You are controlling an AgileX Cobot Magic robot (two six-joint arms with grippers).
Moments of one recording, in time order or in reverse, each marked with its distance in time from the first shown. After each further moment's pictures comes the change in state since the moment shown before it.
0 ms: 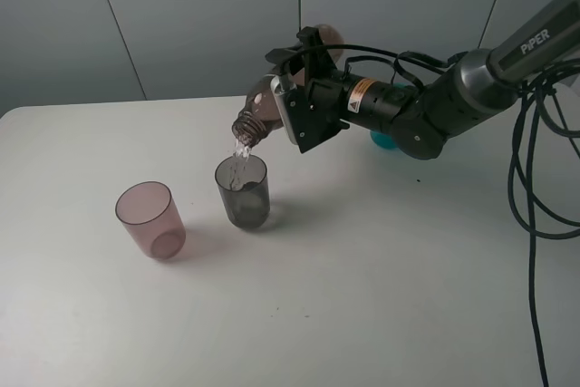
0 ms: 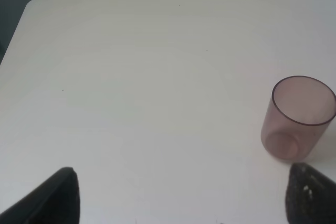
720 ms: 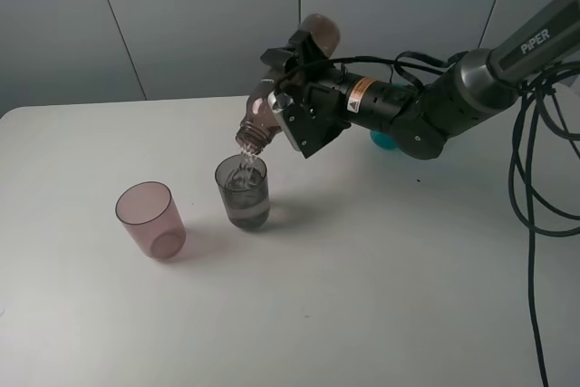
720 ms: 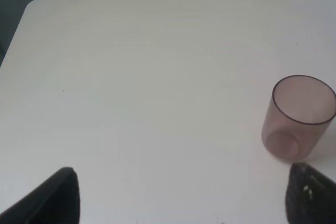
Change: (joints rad) left arm 0.000 0.000 0.000 0.000 0.000 0.006; right arm 0.000 0.000 0.000 -0.018 -0.026 -0.149
